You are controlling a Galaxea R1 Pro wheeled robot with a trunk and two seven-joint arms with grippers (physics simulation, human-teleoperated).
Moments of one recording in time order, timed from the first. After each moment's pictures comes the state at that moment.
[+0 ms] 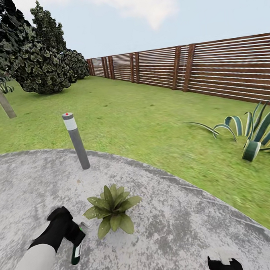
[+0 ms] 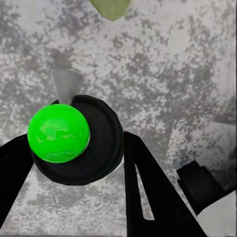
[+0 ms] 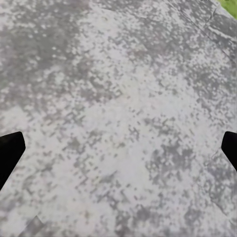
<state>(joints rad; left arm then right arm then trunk) -0.66 0.07 0.27 -0.71 -1.22 0.64 -1.08 -0.38 -0.05 -0.61 -0.26 0.56 -0.26 -0.08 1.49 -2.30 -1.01</state>
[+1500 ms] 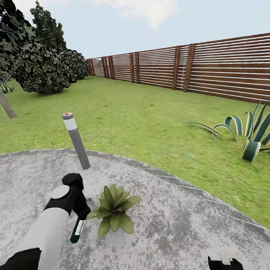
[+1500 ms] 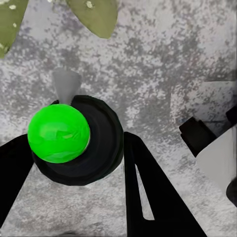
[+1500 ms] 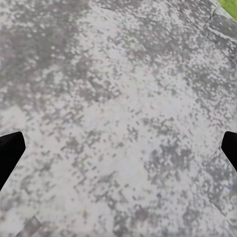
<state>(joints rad) -0.90 0.01 0.13 -0.73 -1.65 0.70 -1.56 -0.38 -0.05 -0.61 -0.26 0.57 -0.26 -0.08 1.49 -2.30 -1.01</state>
